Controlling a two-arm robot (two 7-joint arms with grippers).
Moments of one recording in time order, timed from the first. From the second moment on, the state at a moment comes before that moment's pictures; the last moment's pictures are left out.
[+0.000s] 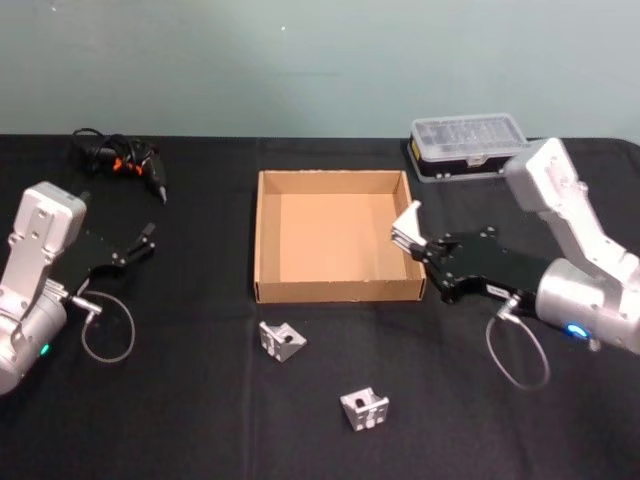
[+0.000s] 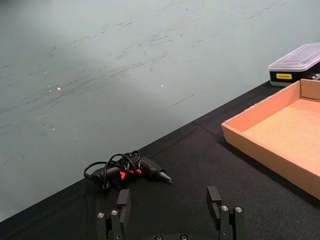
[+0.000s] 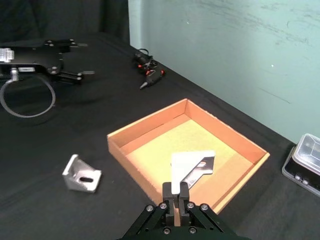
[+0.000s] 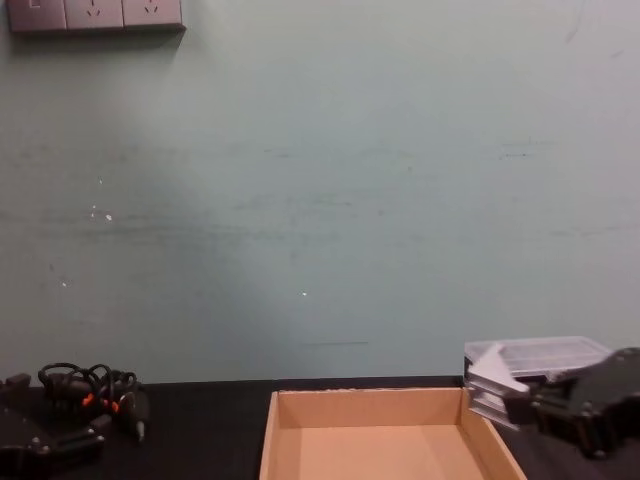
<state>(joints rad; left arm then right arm) -0.20 0.60 0.45 -1.41 -0.25 -0.12 0.03 0.25 0.63 -0.42 -1.67 0.35 0.27 0.46</state>
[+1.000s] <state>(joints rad) -0.20 0.60 0.45 -1.41 -0.25 -0.12 0.03 0.53 0.41 -0.55 -1.24 0.23 0.33 0.52</state>
